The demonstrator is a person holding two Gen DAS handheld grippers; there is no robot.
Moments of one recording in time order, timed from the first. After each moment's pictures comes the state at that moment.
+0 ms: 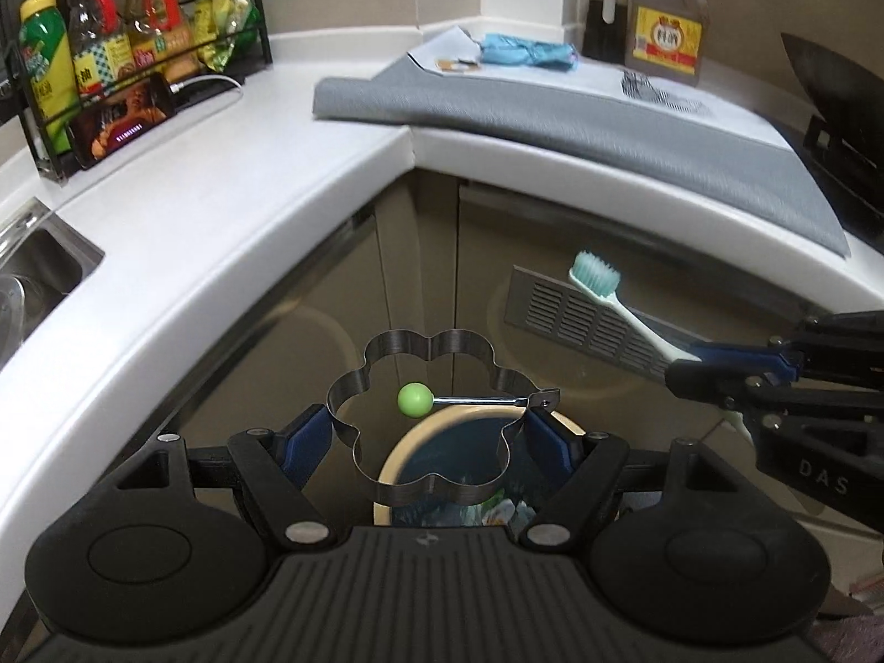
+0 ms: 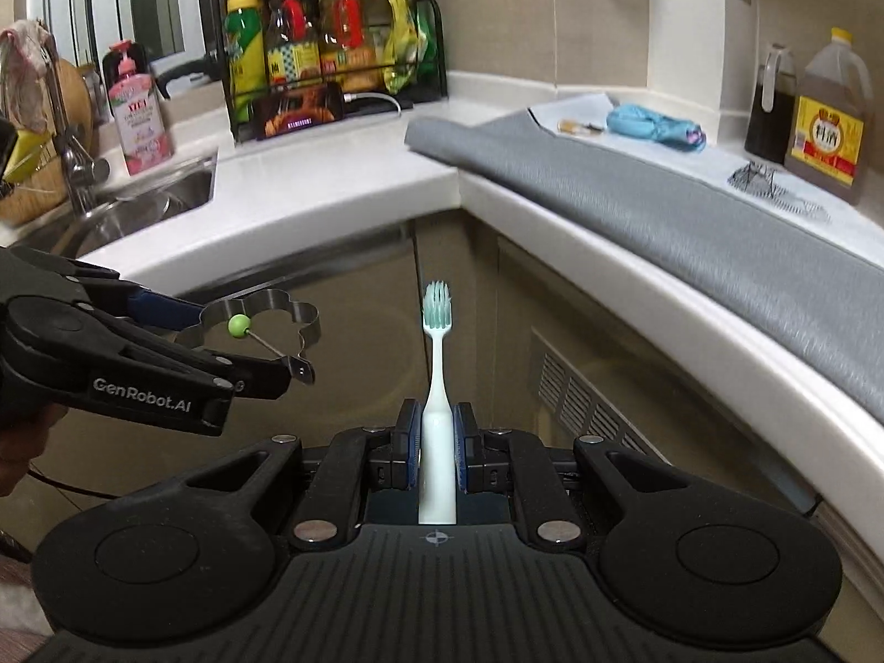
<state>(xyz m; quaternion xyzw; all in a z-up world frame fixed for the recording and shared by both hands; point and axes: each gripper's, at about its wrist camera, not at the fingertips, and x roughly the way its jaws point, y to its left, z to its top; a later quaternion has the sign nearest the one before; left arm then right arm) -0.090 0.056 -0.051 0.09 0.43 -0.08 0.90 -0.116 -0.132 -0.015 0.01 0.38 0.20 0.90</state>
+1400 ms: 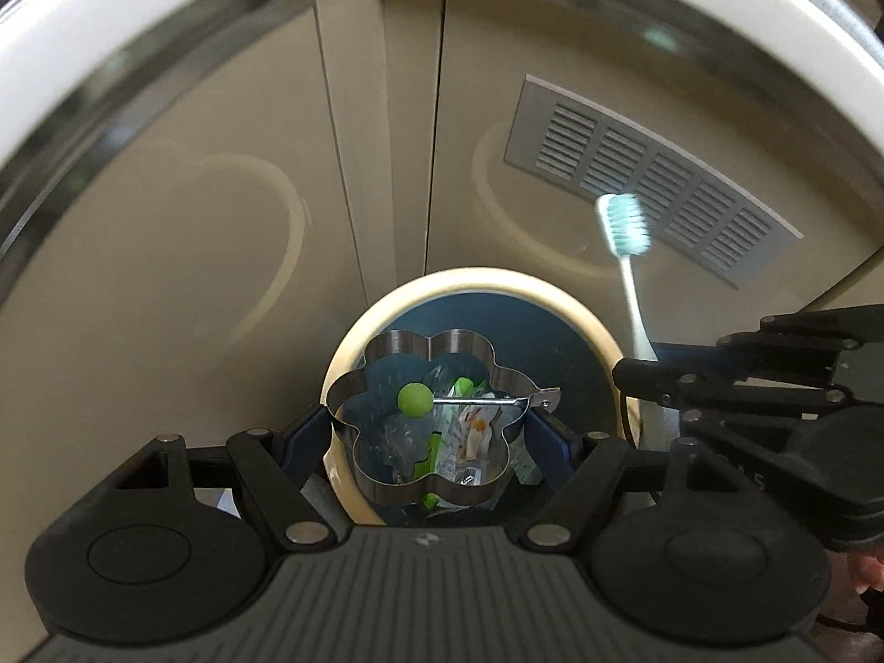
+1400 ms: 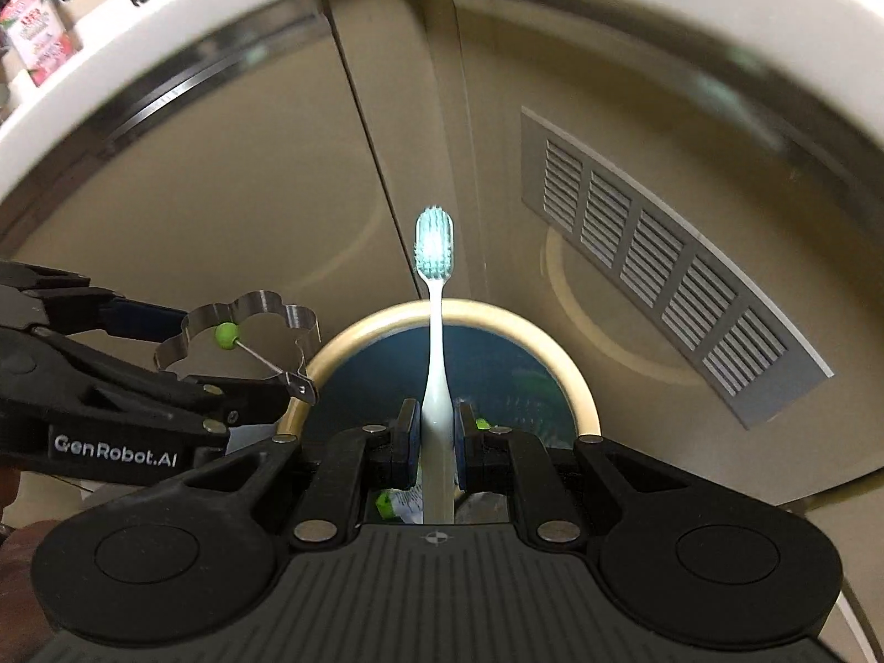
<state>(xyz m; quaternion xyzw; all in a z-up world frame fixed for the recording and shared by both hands) -0.020 0.045 -0.177 0.08 0.57 -0.09 0.82 -0.048 -0.113 -0.151 0.04 0.54 0.17 0.82</state>
